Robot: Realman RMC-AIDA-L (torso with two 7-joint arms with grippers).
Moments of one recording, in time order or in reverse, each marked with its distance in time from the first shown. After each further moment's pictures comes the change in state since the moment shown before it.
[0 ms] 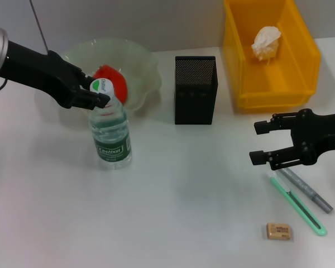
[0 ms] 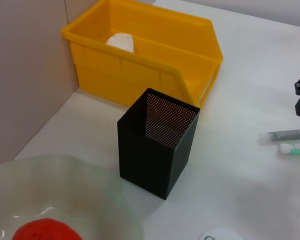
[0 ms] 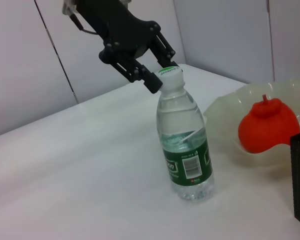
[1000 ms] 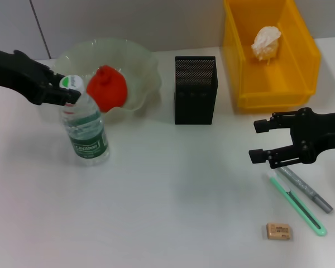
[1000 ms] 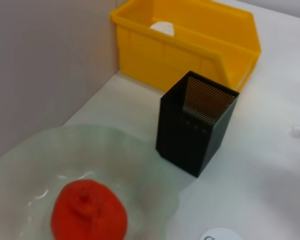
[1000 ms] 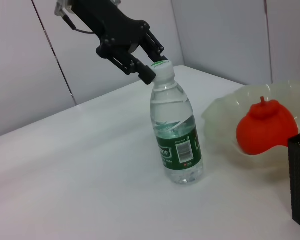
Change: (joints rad) left arm 0.046 0.043 -0.052 0.013 0.017 0.002 -0.026; right arm 0.001 0.000 0.000 0.002 0.004 0.005 0.002
